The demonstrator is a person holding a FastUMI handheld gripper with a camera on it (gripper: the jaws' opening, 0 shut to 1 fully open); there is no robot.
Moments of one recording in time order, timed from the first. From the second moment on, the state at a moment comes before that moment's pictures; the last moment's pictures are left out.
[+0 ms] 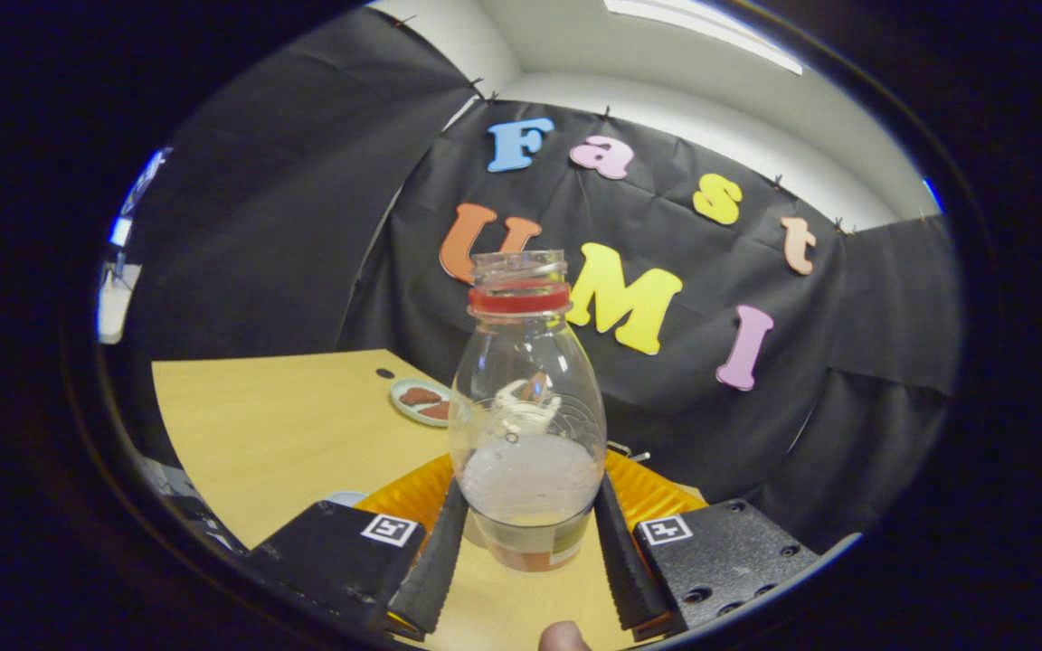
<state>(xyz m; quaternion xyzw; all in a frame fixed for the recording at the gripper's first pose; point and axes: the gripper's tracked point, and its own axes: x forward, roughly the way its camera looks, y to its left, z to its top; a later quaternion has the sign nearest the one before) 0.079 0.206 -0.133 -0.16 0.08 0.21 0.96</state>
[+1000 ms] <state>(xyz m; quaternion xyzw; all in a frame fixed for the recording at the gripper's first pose) 0.164 0.200 -0.185 -0.02 0.15 0.20 0.97</state>
